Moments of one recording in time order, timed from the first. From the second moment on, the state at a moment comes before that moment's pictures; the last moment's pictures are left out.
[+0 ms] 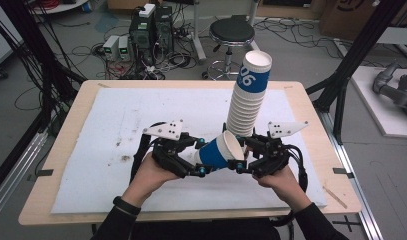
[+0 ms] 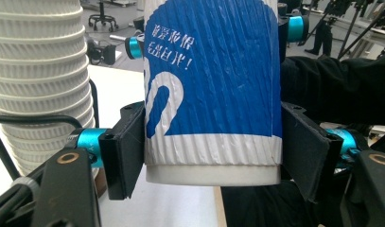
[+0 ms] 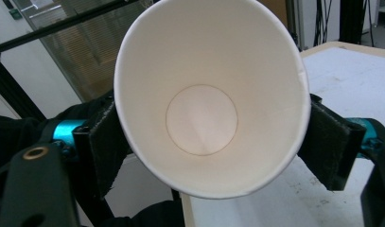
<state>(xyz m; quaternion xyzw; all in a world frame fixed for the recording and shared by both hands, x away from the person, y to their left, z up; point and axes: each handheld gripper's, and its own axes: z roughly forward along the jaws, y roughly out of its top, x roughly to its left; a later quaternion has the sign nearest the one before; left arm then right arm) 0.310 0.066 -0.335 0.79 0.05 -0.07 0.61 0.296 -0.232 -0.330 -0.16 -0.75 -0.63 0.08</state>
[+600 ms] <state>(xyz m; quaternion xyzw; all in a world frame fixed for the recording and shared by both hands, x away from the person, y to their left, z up) 0.307 0.050 -0.341 0.85 0.06 -0.06 0.52 0.294 -0.226 -0.326 -0.14 -0.80 -0.58 0.04</state>
